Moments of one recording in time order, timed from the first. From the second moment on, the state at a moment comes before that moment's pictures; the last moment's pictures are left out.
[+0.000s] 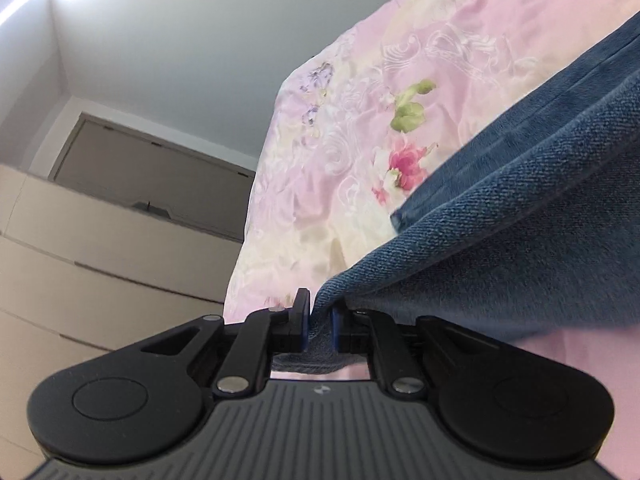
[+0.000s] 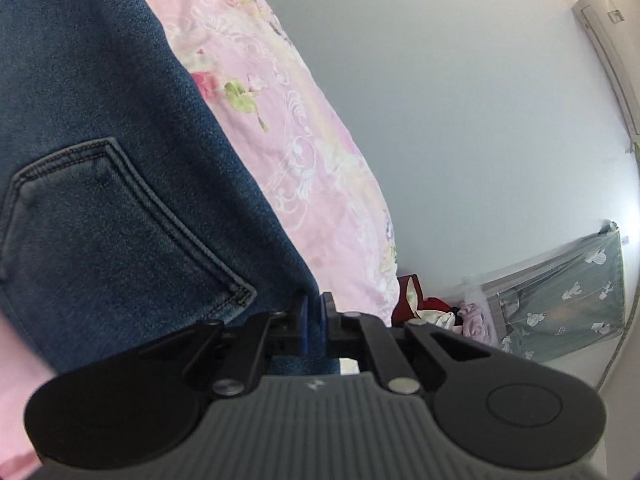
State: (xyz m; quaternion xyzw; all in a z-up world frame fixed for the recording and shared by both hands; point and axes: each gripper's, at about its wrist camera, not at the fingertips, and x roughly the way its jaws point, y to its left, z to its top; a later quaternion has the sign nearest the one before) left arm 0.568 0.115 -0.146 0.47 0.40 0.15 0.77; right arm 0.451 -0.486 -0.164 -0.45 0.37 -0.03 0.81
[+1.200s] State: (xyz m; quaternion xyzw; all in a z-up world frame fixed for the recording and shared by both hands) left arm 0.666 0.199 -0.147 0.30 0.46 0.17 0.82; right arm 0.558 -0.418 -0.189 -0.19 0.43 0.10 0.88
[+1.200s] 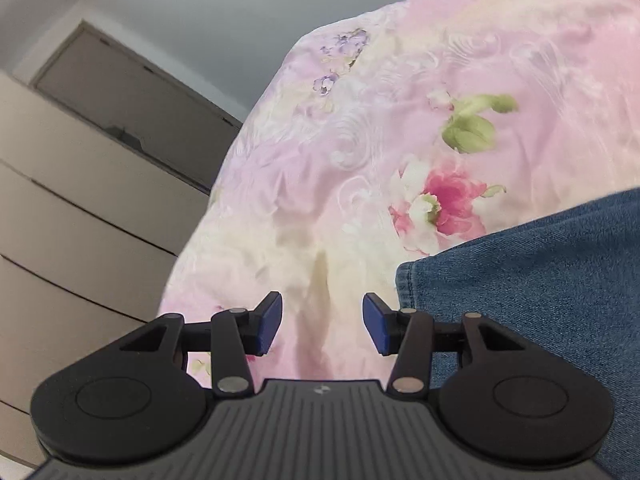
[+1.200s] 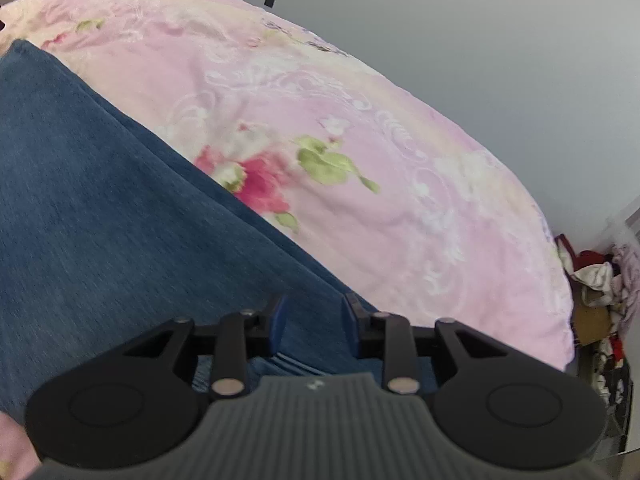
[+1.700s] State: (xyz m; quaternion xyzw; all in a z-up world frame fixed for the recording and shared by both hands) left arm 0.581 0.284 -0.173 0.02 0.52 0.11 0.85; right arm 0.612 -0.321 -0.228 -0.18 0.47 0.13 0.85
